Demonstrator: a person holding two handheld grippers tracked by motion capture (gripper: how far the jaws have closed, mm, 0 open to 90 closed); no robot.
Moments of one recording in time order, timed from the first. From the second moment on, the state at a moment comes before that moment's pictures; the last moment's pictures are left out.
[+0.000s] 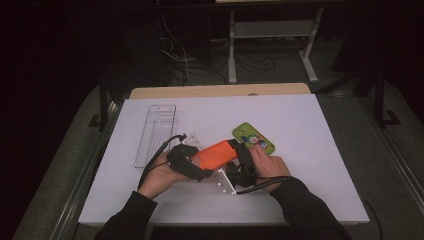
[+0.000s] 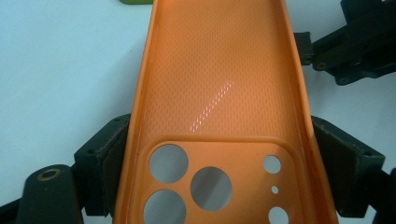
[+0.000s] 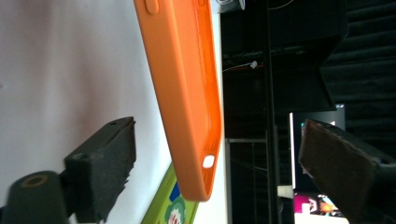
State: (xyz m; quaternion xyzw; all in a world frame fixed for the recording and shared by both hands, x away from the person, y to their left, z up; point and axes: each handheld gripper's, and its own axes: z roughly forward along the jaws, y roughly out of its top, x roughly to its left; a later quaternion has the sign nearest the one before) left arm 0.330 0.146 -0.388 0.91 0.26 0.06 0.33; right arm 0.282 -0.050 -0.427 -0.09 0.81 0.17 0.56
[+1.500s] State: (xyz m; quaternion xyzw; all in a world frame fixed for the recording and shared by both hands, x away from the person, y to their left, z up) left arm 0.330 0.143 -0.392 0.90 0.27 0.06 0.33; right arm 0.270 -0.039 -0.448 -0.13 0.79 0.15 0.58
